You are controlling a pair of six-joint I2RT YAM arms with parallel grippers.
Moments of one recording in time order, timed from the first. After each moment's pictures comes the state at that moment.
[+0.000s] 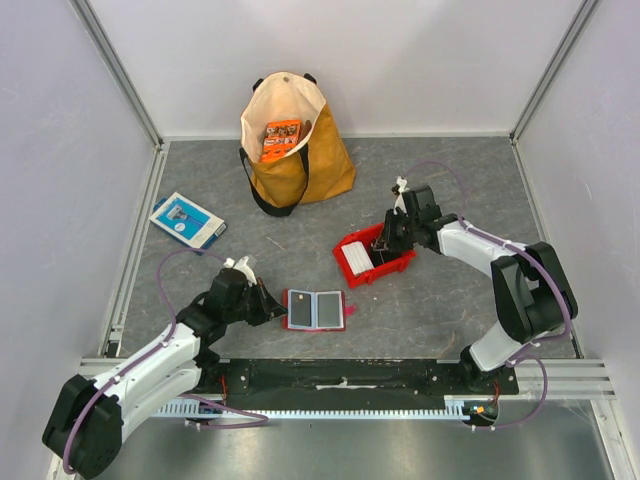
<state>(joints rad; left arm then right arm) -0.53 0.77 0.20 -0.16 0.25 -0.85 0.36 1.61 0.92 -0.21 -0.30 0.44</state>
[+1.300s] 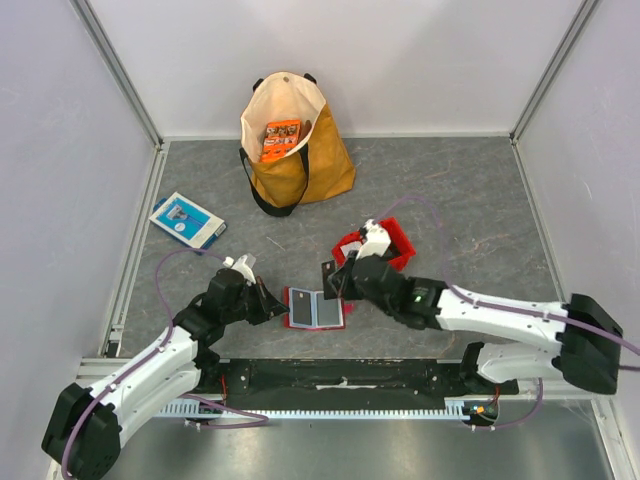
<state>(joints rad) -0.53 0.72 0.20 -0.17 0.27 -0.86 1.06 1.19 0.75 -0.10 0.36 0.86</state>
